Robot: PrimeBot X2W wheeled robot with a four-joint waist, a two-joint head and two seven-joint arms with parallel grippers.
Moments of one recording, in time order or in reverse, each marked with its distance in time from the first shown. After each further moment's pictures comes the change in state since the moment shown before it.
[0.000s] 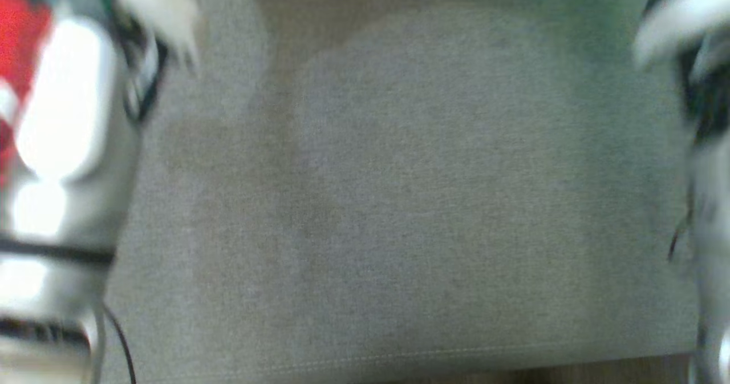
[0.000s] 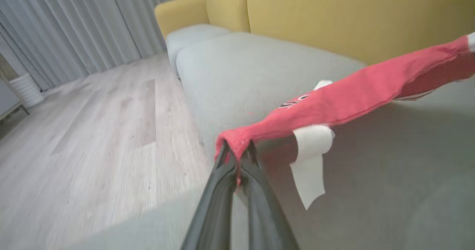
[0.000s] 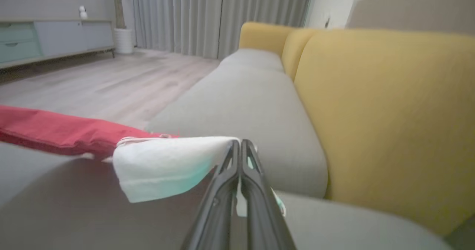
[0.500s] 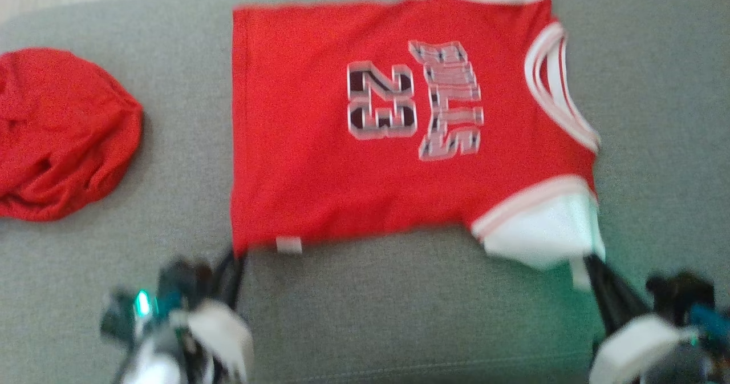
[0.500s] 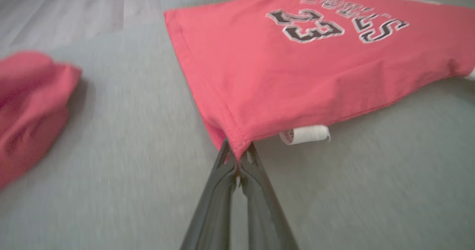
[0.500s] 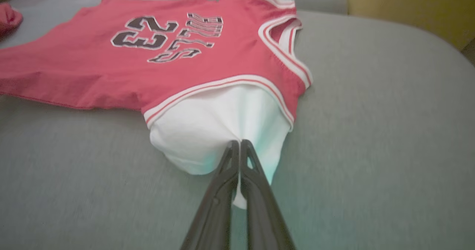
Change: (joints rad) left arm 0.966 0.086 -0.051 -0.463 -0.087 0.163 0.067; right arm 1.065 0.050 -0.016 -0.451 0.034 0.000 0.146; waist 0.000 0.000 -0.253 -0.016
